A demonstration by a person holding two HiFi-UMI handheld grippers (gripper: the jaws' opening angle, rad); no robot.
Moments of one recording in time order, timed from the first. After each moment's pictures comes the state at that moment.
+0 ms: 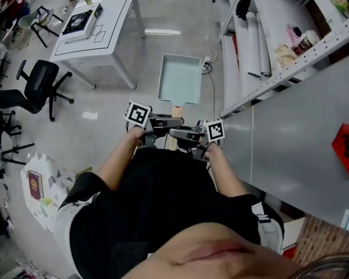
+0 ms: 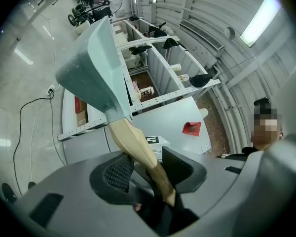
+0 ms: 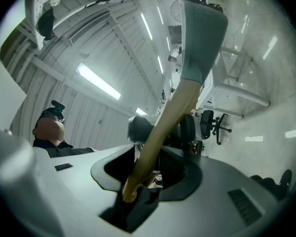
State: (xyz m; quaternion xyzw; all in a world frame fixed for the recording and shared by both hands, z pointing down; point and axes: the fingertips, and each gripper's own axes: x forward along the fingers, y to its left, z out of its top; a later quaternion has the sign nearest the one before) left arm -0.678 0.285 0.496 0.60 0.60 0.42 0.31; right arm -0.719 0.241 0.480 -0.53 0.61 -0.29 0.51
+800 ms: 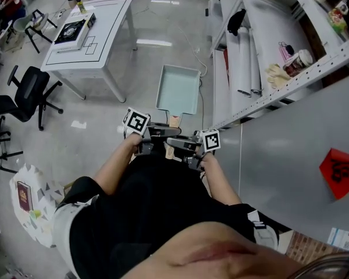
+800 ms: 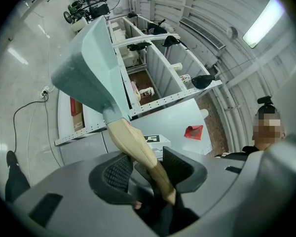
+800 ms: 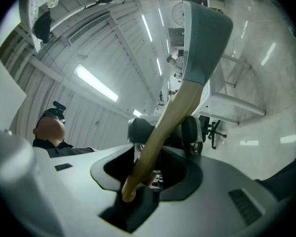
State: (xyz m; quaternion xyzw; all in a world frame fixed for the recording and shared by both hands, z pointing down) left arm -0.630 0.314 0.498 0.59 0.62 0.42 0.30; right arm -0.669 0.267 0.481 -0.53 0.60 -0.29 0.53
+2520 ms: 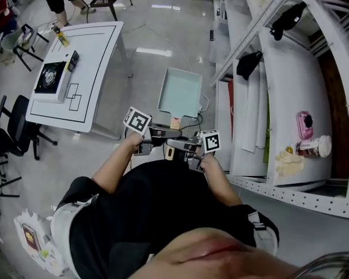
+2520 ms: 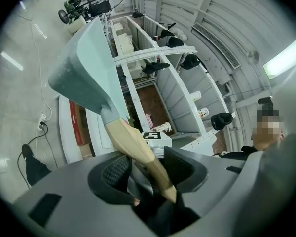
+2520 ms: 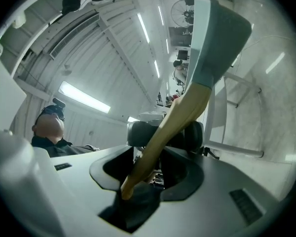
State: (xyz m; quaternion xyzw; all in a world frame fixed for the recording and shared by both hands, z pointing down) left arm -0.217 0.346 0.514 0.58 0.63 0.43 0.30; right arm -0.254 0.299 0.493 -0.54 0.61 -0.30 0.50
